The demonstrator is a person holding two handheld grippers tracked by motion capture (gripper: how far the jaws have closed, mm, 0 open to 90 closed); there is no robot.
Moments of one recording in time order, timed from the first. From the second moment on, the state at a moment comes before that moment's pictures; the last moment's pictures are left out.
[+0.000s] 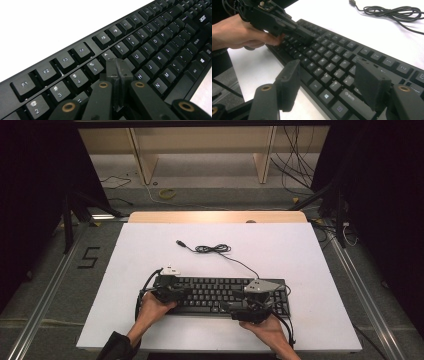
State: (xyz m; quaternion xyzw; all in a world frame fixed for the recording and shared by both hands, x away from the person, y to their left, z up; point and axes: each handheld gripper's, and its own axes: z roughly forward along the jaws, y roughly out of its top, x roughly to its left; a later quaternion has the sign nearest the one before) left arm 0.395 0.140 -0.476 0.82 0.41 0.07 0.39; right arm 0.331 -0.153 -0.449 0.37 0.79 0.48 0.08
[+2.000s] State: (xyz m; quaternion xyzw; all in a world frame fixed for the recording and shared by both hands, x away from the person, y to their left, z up) left arm 0.319 0.207 -0.459 0.74 0.38 0.08 0.54; right arm 0.291 -0.233 -0.456 0.40 0.74 0.53 0.13
